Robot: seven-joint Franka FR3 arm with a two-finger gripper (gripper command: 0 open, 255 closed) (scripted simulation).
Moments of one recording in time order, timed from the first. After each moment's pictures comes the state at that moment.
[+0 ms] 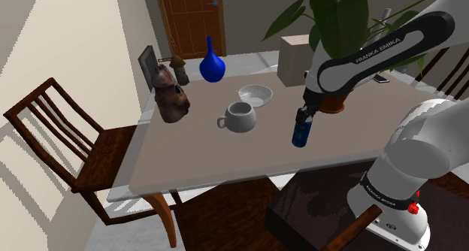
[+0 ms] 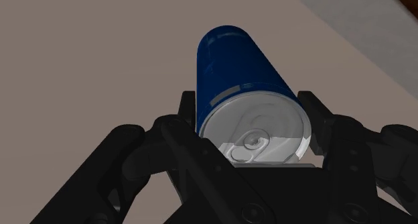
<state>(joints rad) -0.05 -0.60 -0.21 -2.98 -0.10 2.45 -0.12</state>
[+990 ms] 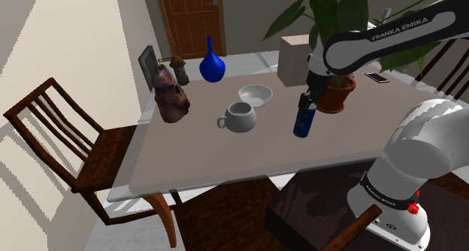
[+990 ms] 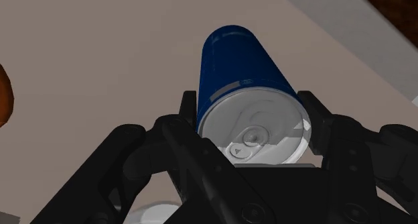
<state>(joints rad) -0.05 -0.75 -0.18 -2.89 -0.09 2.21 -0.11</state>
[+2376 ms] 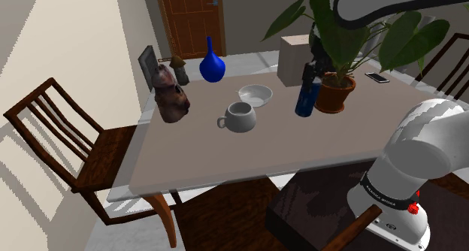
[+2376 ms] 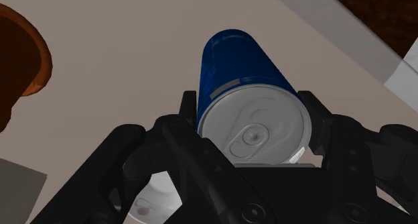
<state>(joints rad) -0.04 -0.82 -0.14 -2.66 -0.06 1.90 -0.09</state>
